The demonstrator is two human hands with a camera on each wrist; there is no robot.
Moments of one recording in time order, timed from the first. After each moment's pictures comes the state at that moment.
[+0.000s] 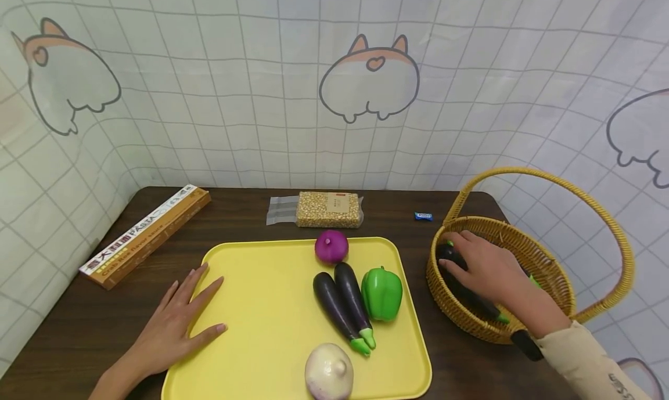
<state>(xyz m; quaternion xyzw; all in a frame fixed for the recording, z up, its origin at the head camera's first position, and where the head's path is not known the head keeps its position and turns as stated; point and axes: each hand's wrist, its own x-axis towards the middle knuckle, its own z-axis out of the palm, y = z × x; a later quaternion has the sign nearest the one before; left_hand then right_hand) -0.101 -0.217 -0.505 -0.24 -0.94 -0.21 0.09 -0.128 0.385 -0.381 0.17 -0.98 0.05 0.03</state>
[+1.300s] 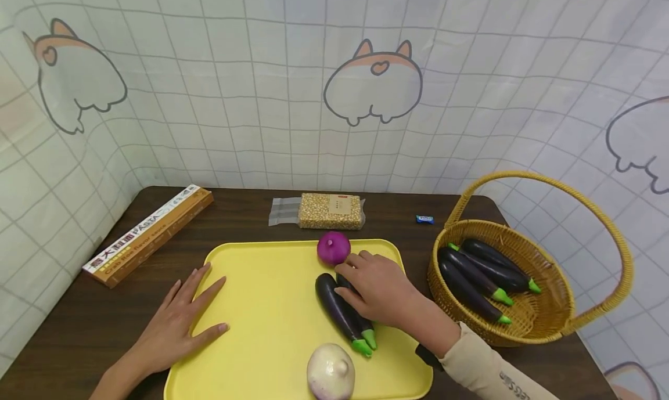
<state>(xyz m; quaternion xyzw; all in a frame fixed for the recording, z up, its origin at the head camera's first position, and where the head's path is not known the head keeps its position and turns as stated) -0.103 -0.217 -0.504 -0.24 -0.94 -0.22 0.08 -0.121 0.210 -0.392 0.37 -0.92 0.04 0.10</state>
